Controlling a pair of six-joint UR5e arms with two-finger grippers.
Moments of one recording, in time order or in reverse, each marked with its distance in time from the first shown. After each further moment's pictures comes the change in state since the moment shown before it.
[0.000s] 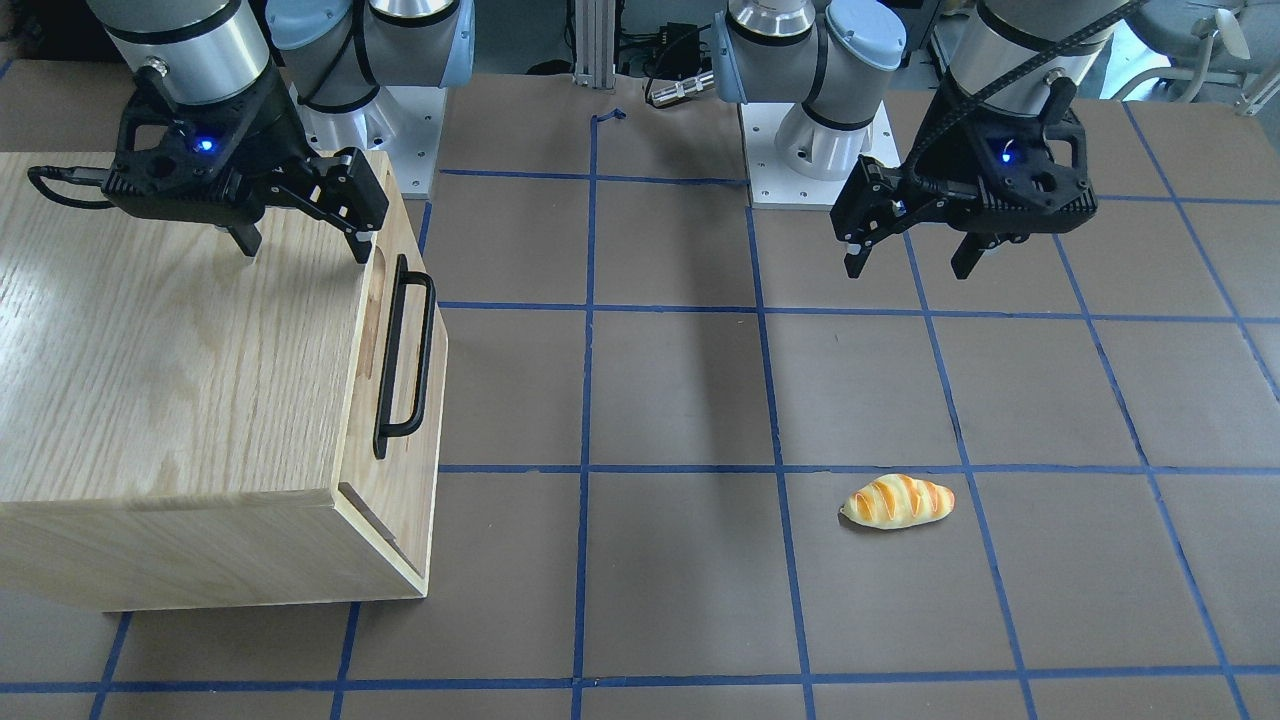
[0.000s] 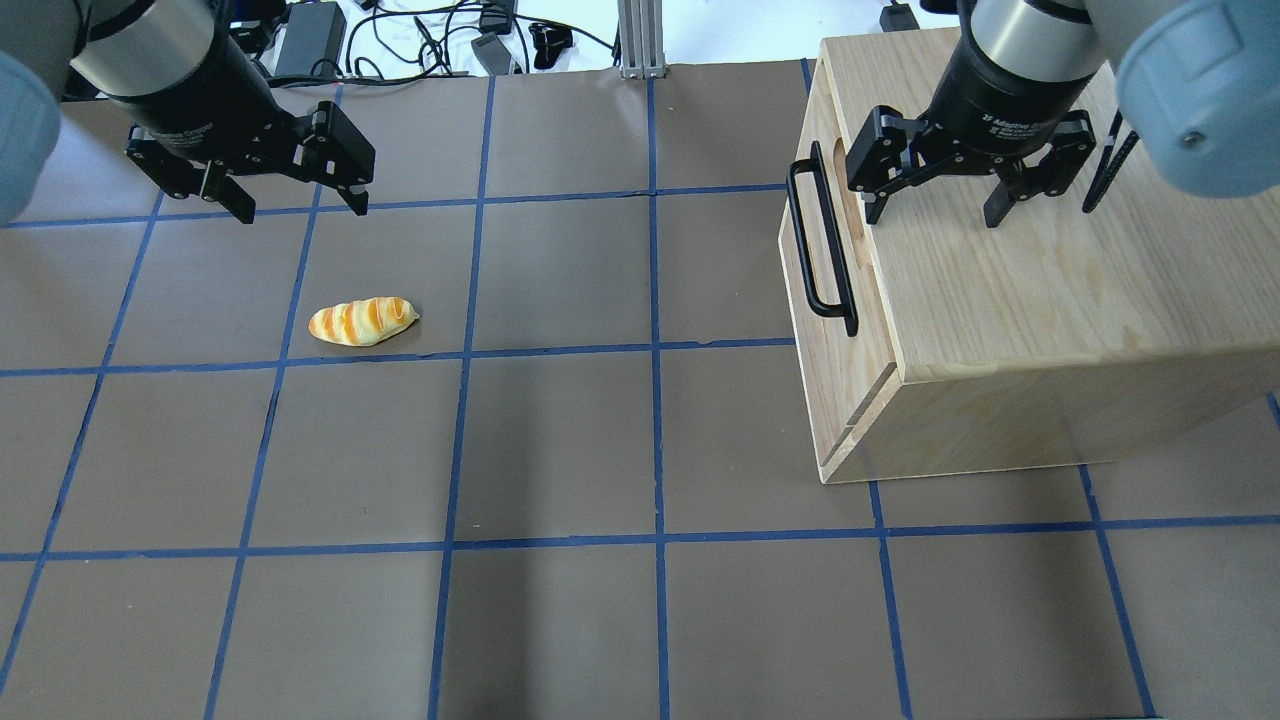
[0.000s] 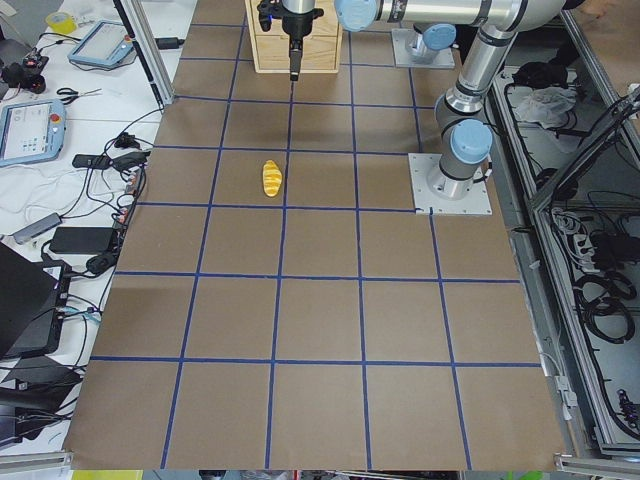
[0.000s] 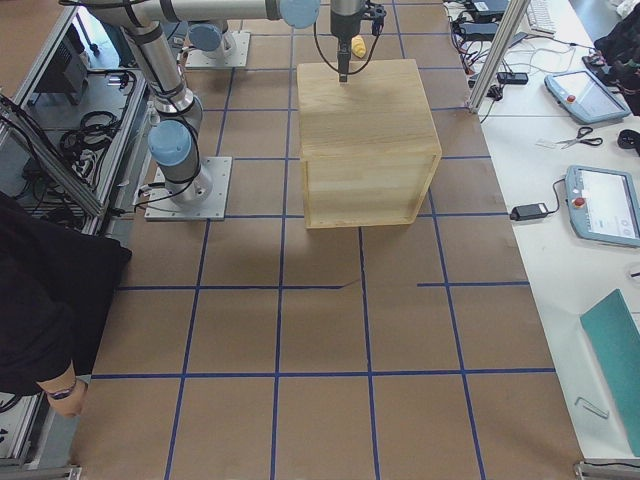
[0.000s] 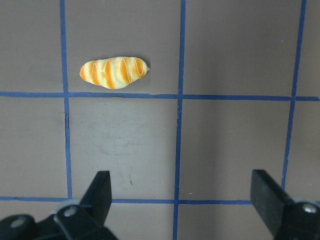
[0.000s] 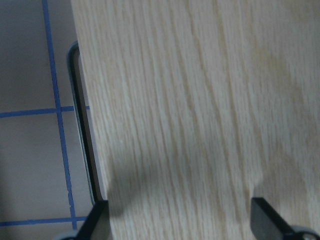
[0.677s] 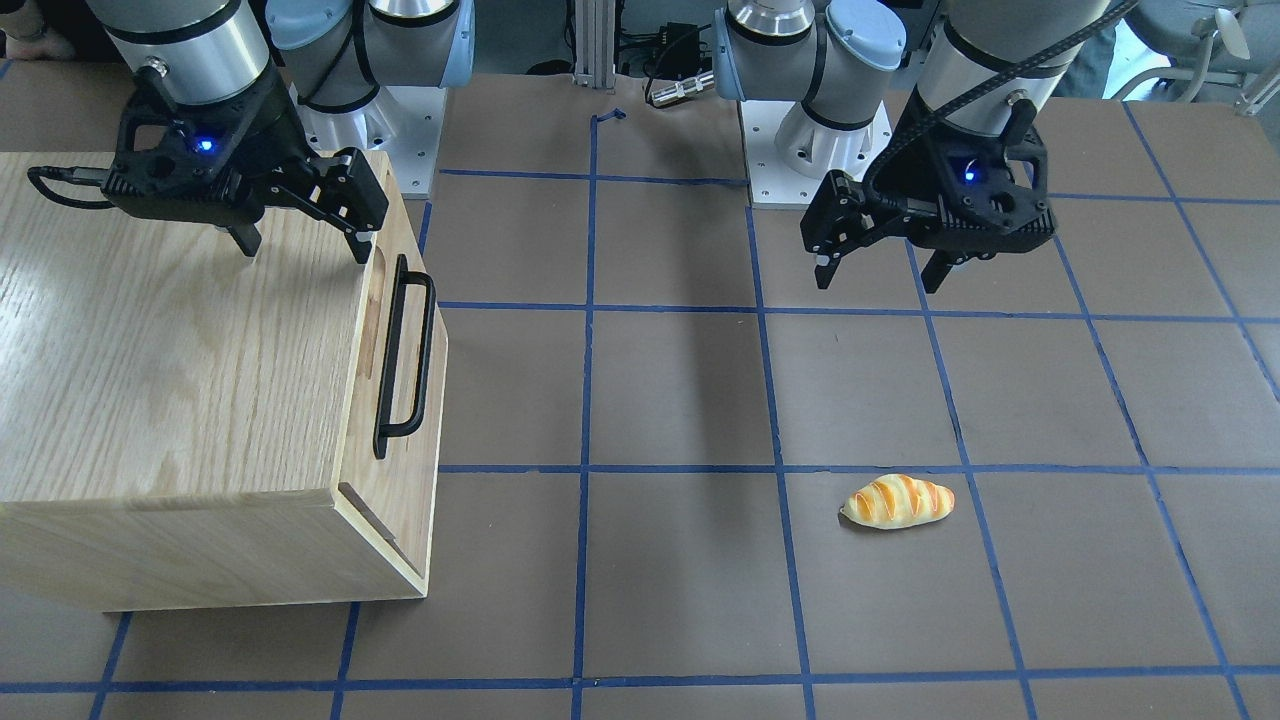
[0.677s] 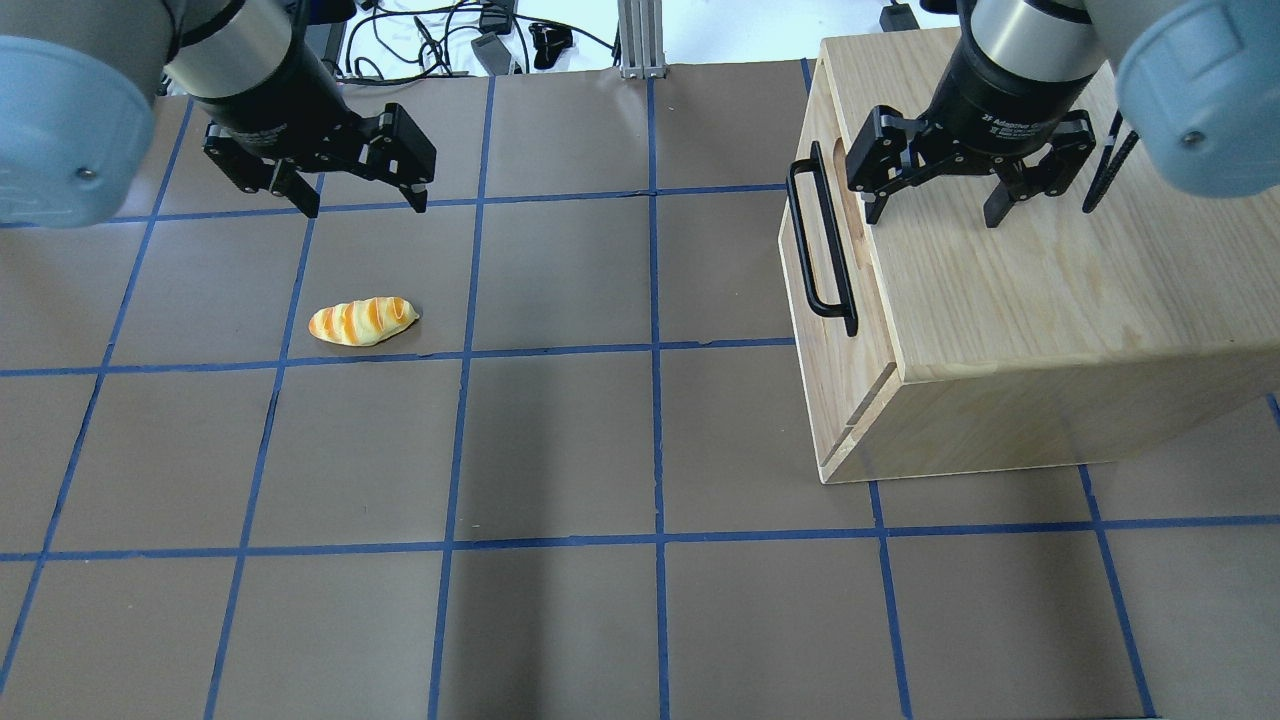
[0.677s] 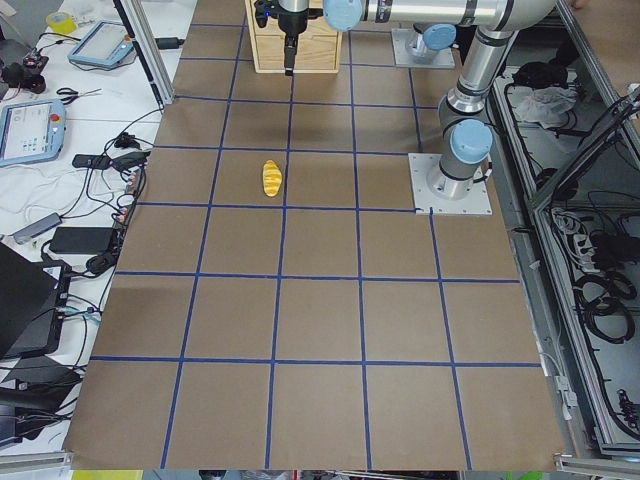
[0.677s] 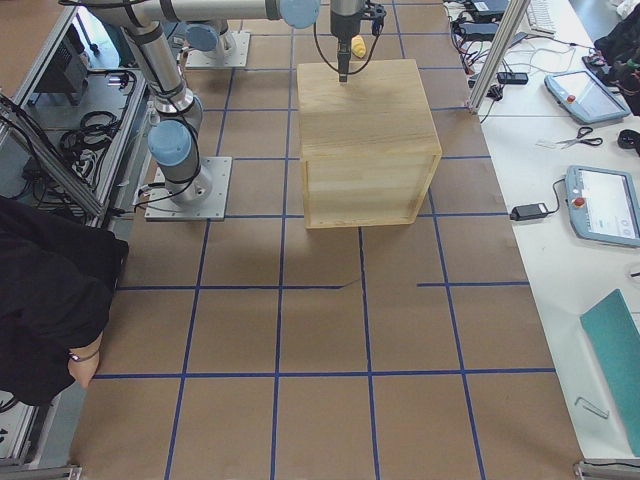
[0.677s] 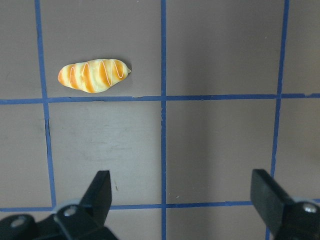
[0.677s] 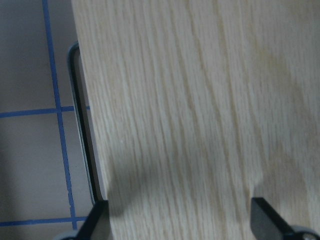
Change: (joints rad) left arm -0.095 -0.061 0.004 0.075 -0.031 -0.030; right arm 0.000 0.000 0.000 0.001 0.000 0.000
